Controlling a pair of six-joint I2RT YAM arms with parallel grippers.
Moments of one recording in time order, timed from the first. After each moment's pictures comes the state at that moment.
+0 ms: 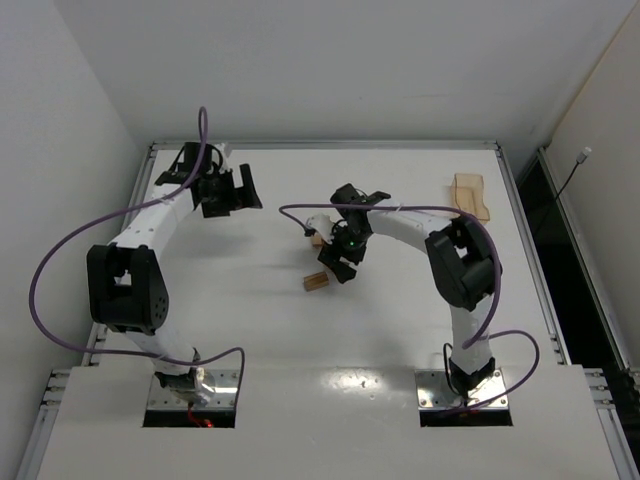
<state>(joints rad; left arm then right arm) -0.06 1.65 1.35 -0.58 0.27 -0.29 0.59 2.00 1.40 -0.73 -0.35 -0.60</state>
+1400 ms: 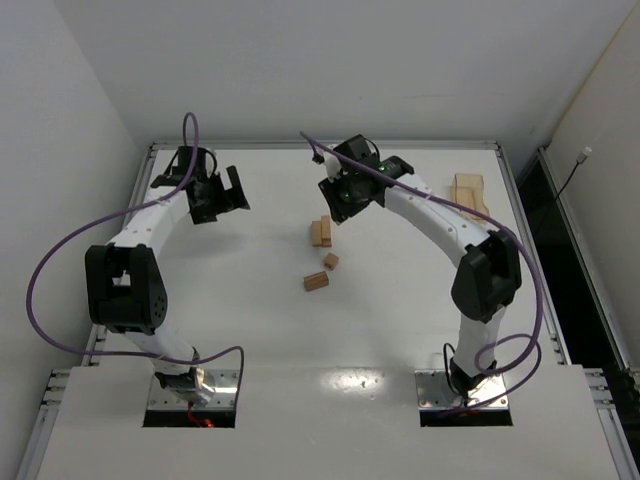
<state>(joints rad) -0.03 1.65 1.31 -0.57 0.15 -0.38 0.58 1.86 1.67 -0.76 -0.06 -0.08</state>
